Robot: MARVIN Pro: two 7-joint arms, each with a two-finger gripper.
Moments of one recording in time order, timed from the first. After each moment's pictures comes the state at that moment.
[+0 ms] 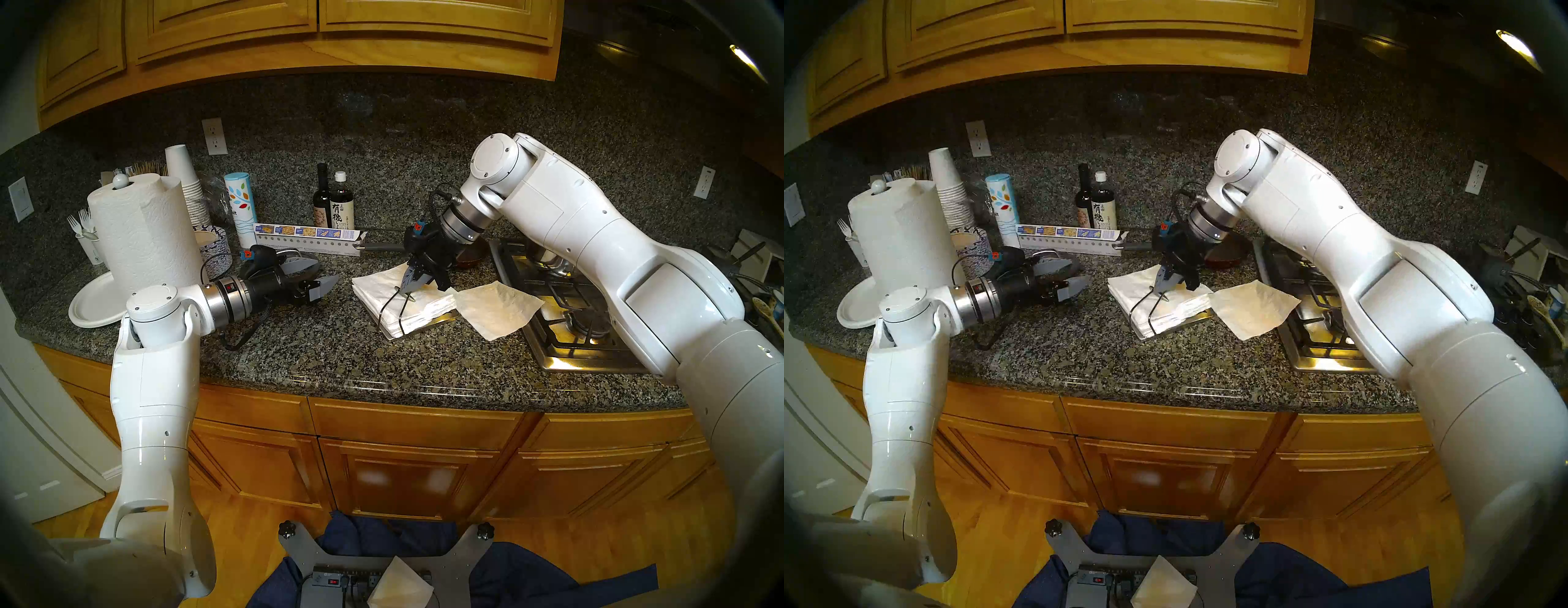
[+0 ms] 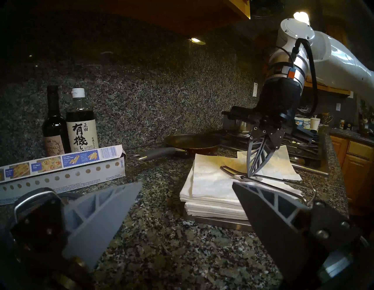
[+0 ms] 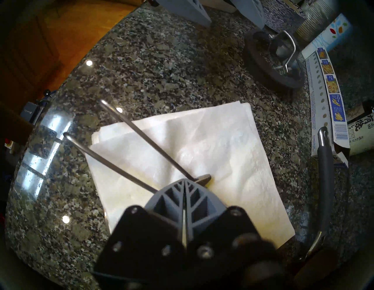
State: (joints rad) left arm 1.24 -1.35 -1.87 -1.51 -0.03 0.36 -1.18; right arm -0.21 -1.28 0.57 -0.80 -0.05 0.09 1.48
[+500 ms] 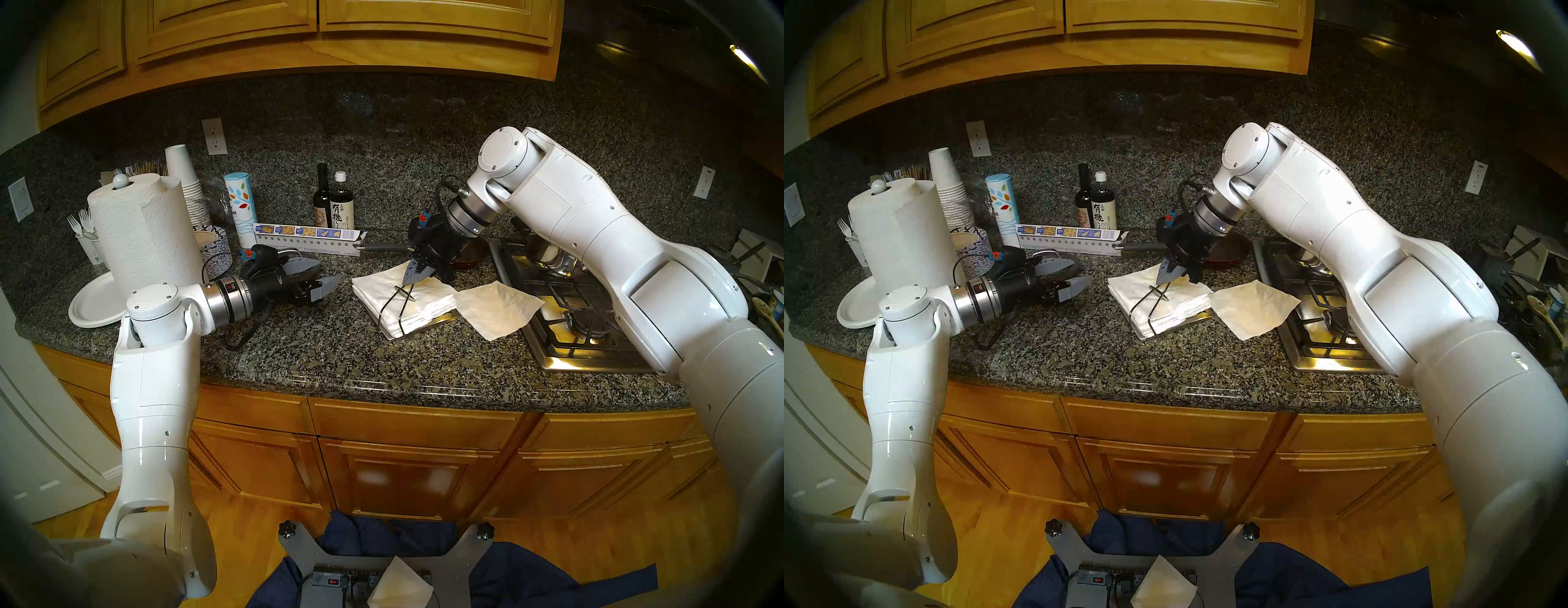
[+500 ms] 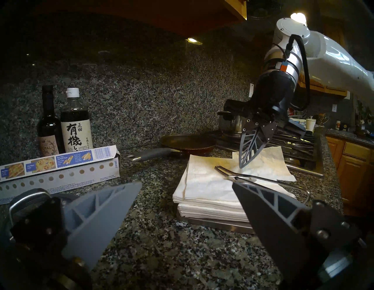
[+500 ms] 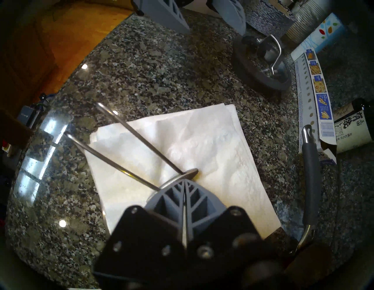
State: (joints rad) left arm 1.23 -1.35 -1.85 -1.52 -0.03 0.39 -1.21; right arm -0.20 -1.25 0.60 -0.81 -0.03 0.10 1.48
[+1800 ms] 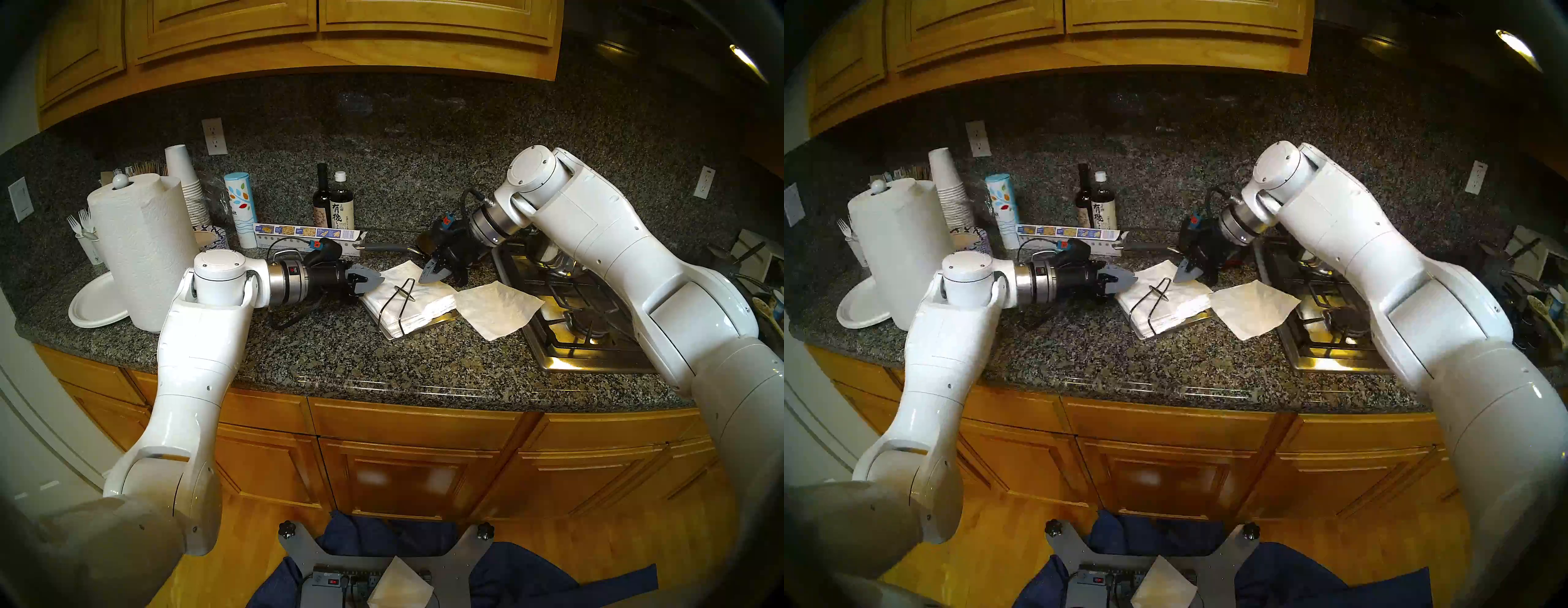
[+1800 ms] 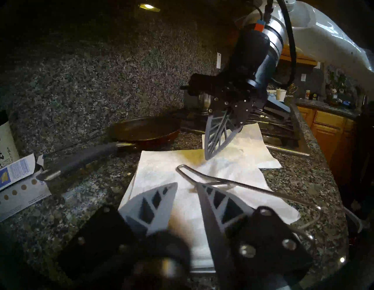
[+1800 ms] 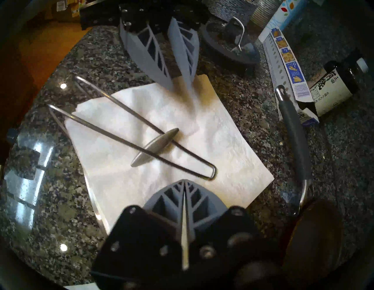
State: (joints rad) left arm 1.00 -1.36 -1.58 -1.29 0.07 0.37 -1.24; right arm -0.28 -1.16 0.64 -0.84 0.01 0.14 1.38
